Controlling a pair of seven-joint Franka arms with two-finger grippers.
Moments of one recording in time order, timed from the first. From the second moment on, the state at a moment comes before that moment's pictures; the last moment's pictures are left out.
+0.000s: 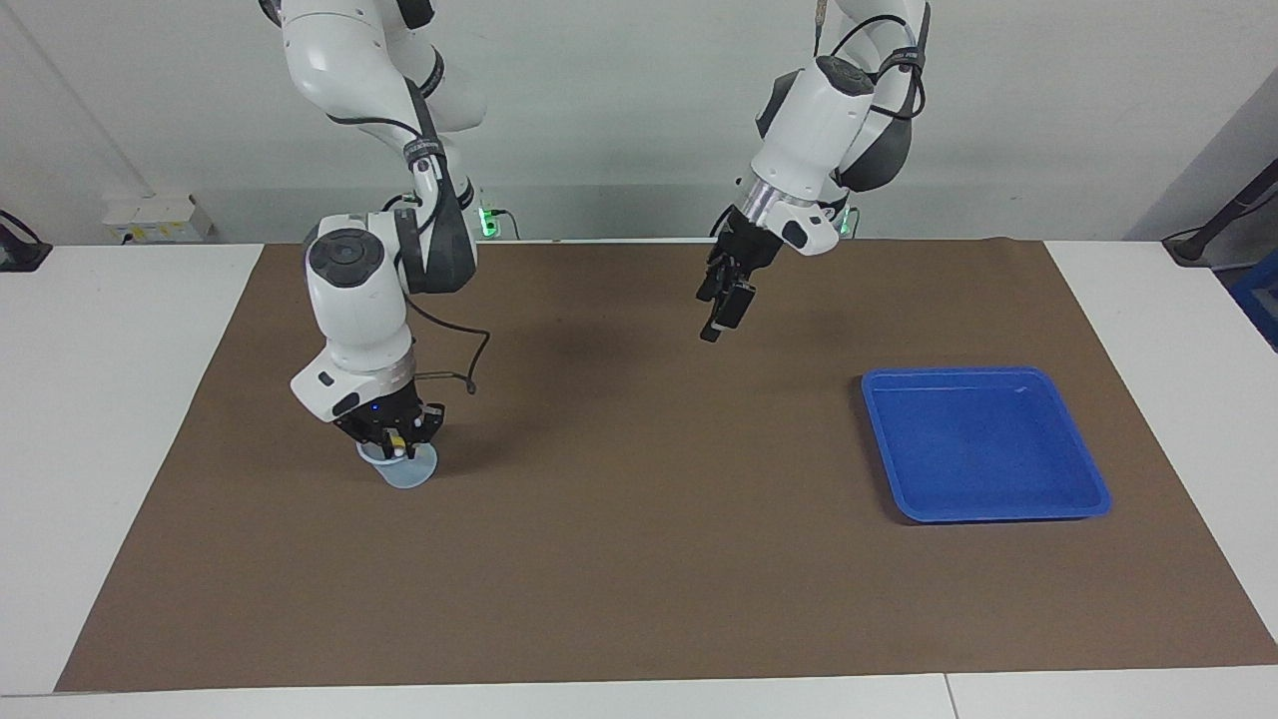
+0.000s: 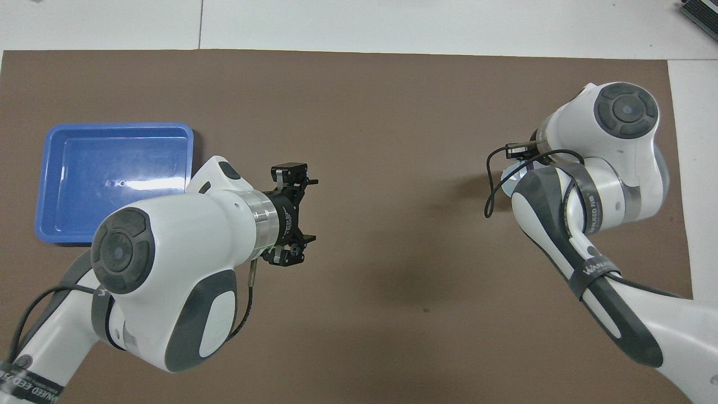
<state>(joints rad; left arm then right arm) -0.40 -0.08 -0.17 -2.08 -0.33 2.38 -1.78 0.06 0.30 0.07 -1.80 -0.20 2.20 0.20</state>
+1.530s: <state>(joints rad) -0.42 -0.08 -0.17 -2.08 -0.33 2.38 -1.79 0.04 0.12 0.06 -1.60 -0.10 1.78 0.06</state>
